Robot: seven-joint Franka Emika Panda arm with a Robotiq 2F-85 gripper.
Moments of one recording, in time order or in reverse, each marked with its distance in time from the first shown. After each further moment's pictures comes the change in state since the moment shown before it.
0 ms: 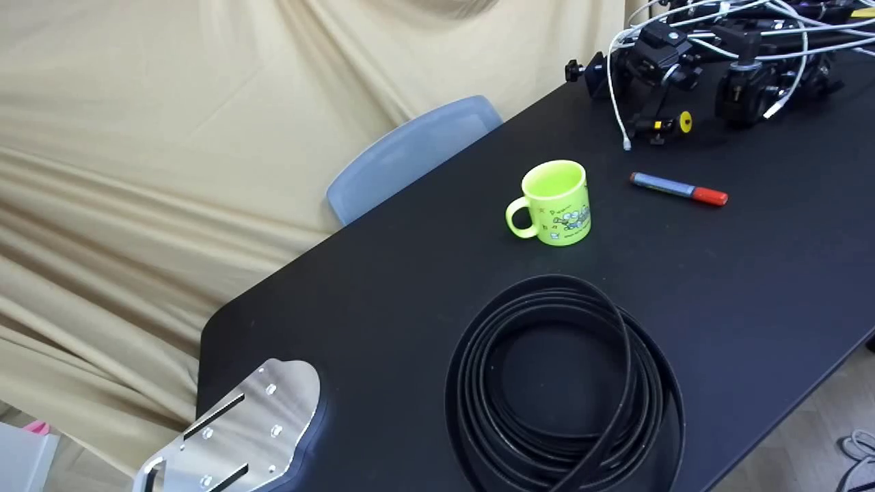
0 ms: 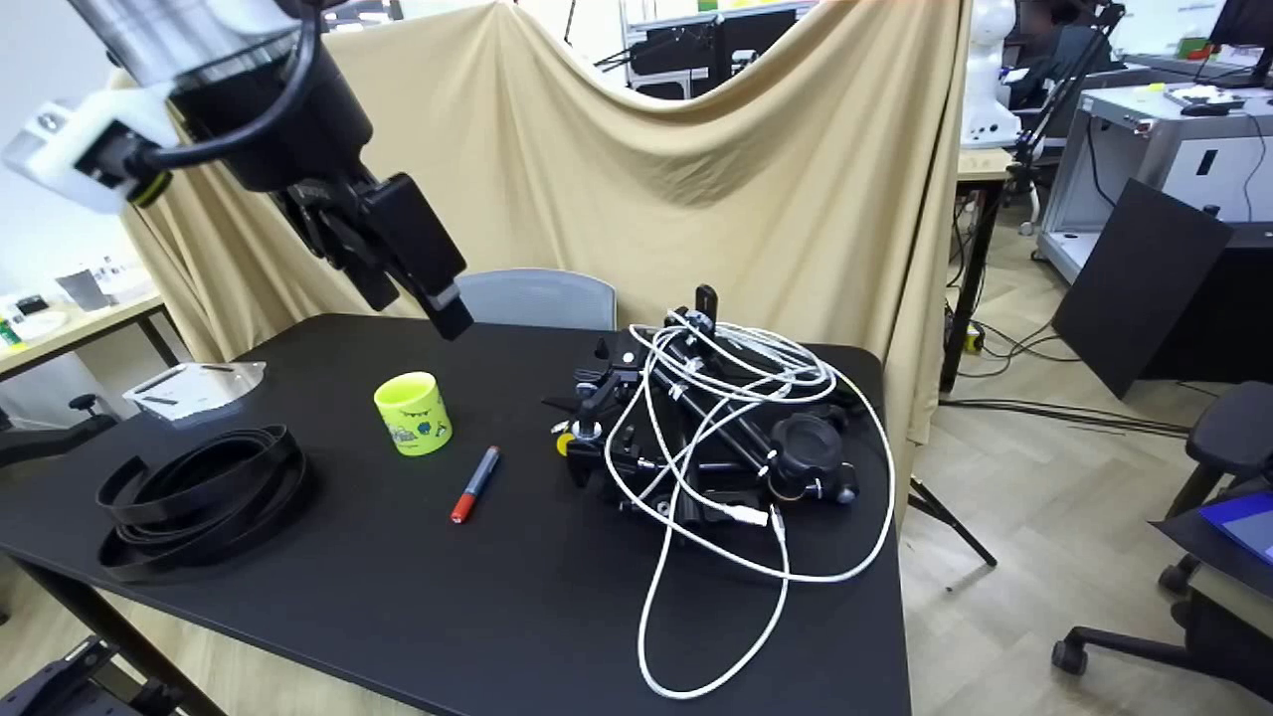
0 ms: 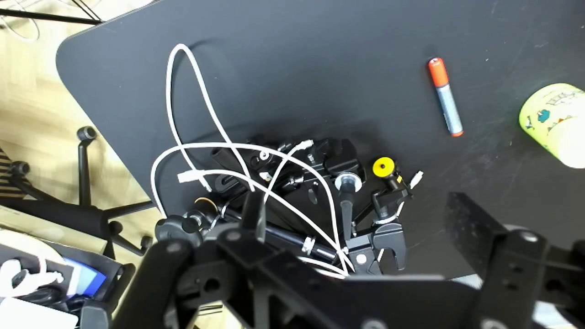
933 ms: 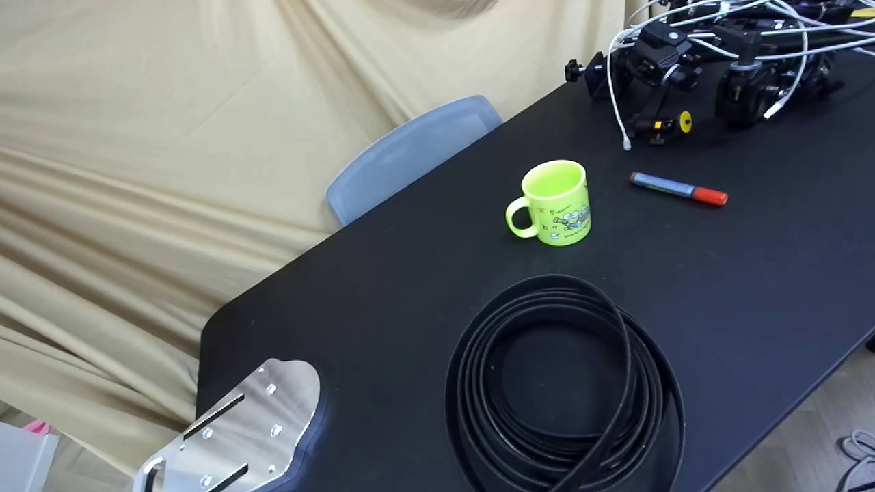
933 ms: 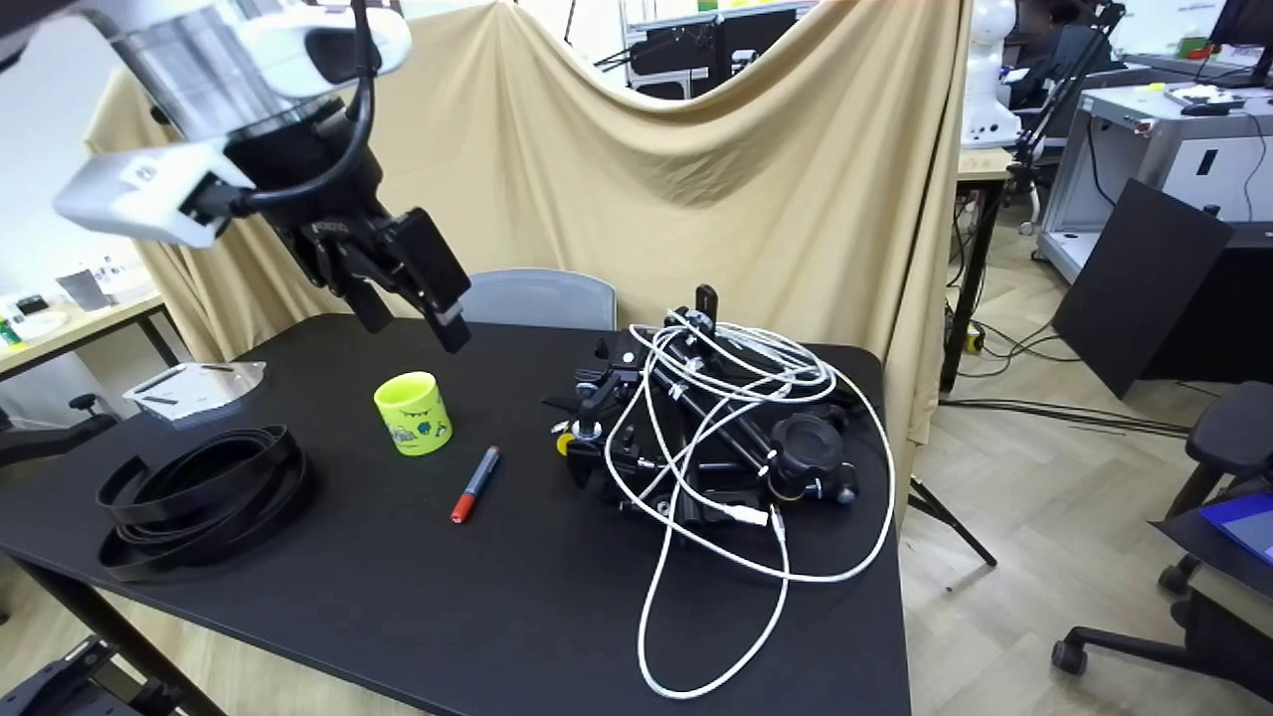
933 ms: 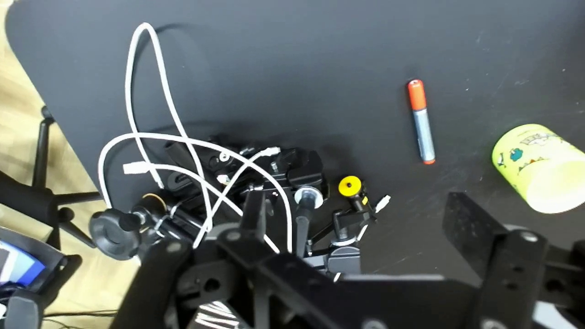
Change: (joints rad) arm 0.066 0.079 0.025 -0.018 0.016 0.065 -0.067
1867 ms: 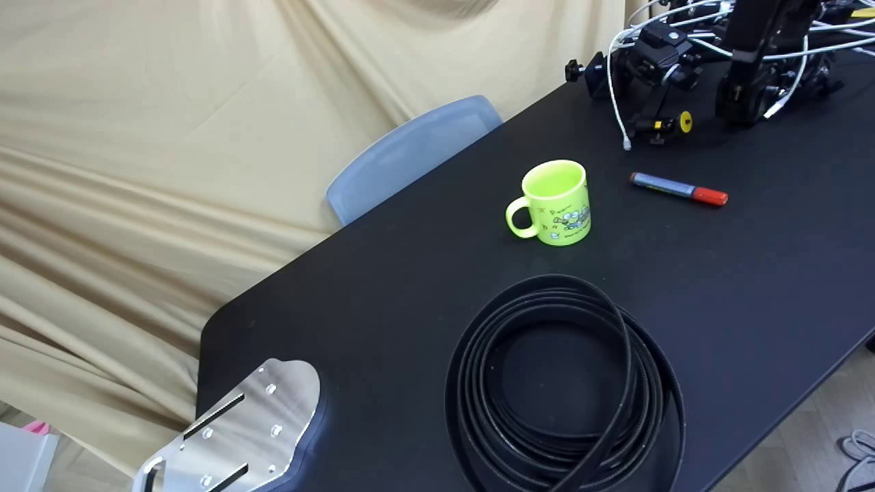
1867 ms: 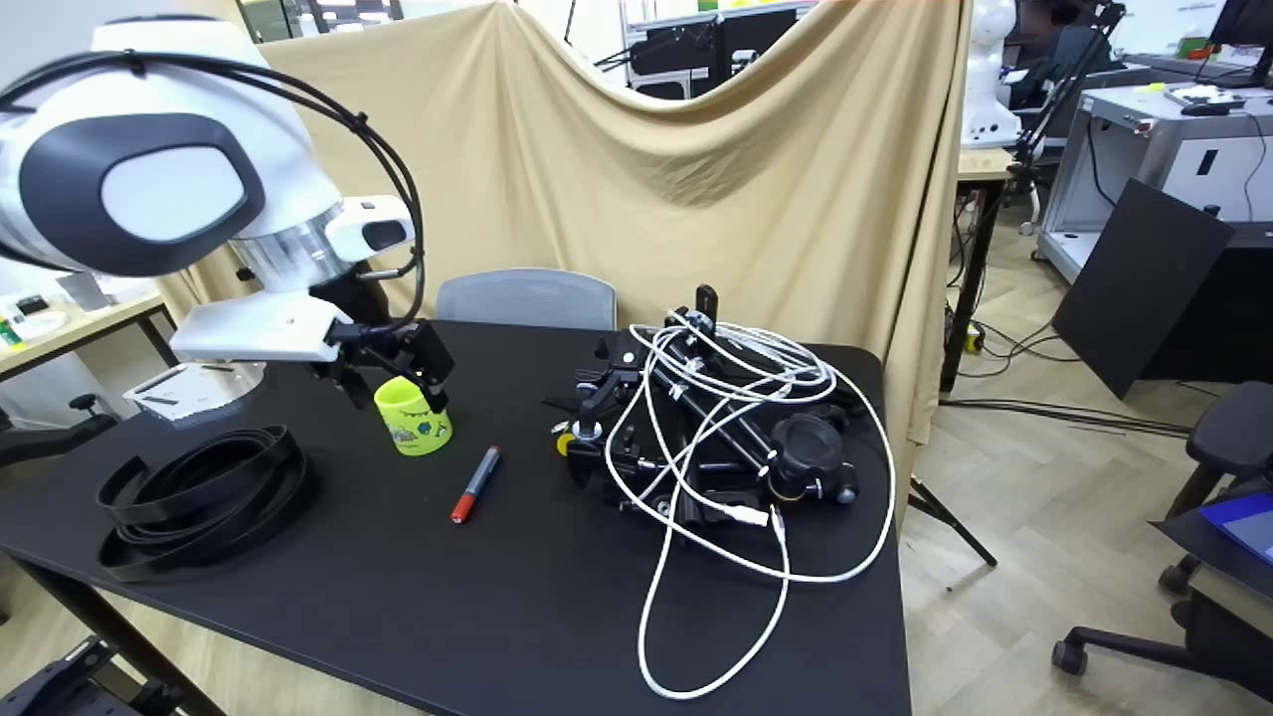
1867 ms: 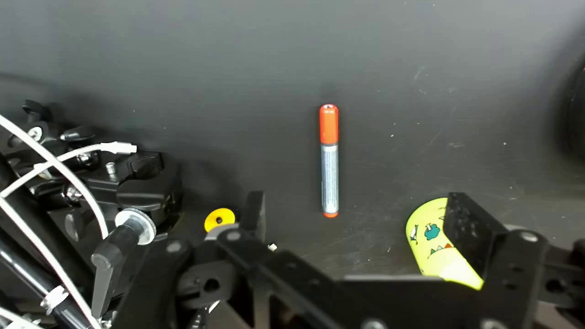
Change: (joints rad) arm 0.190 0.348 0.094 -0.033 0.106 0.308 -0.092
